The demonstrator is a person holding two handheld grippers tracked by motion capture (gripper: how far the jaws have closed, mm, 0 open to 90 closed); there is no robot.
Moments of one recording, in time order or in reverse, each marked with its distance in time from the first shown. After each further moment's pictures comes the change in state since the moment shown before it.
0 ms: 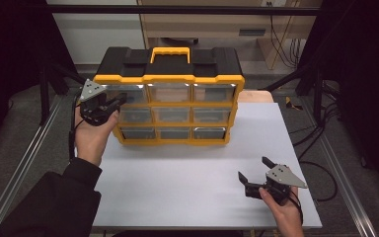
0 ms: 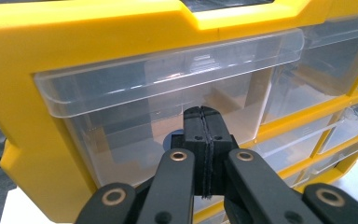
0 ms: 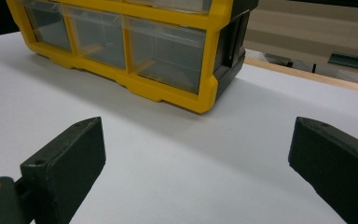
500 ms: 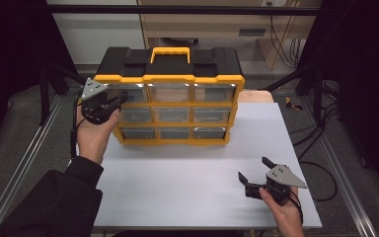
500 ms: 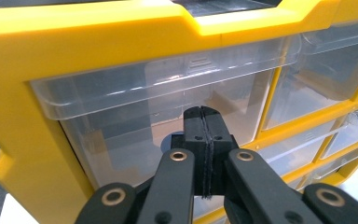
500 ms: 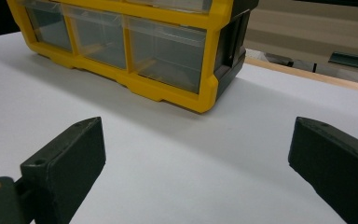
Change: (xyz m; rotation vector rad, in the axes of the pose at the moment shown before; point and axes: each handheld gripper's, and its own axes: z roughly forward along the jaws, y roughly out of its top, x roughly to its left) left arm 0.000 0.002 0.004 -0.005 0.003 -0.001; right arm 0.000 0.000 -0.001 0.002 0.003 0.007
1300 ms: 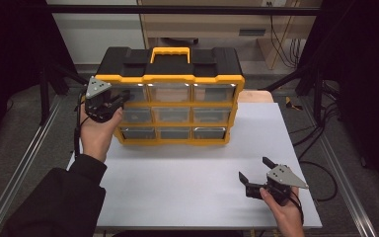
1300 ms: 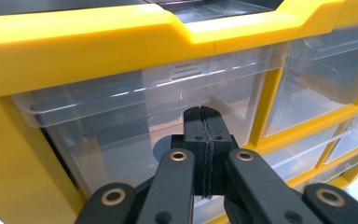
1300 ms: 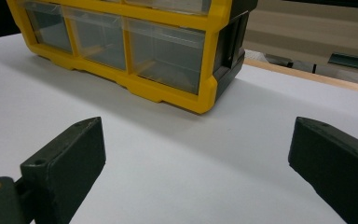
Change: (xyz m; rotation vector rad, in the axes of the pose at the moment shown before) left arm -0.004 0.002 0.007 -0.004 0.006 0.006; right arm -0.001 0.000 -0.001 -0.006 0.000 -0.001
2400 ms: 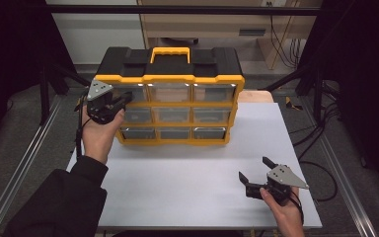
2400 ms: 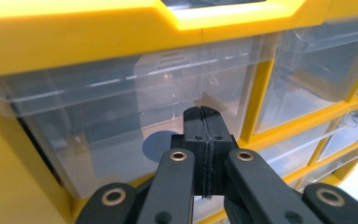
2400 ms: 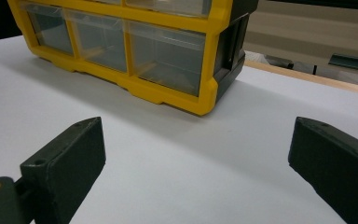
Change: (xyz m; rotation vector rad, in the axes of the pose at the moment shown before) left arm -0.003 -0.006 0.001 -0.005 -0.023 -0.009; right arm 0.000 0.001 -0.001 -0.005 0.001 0.002
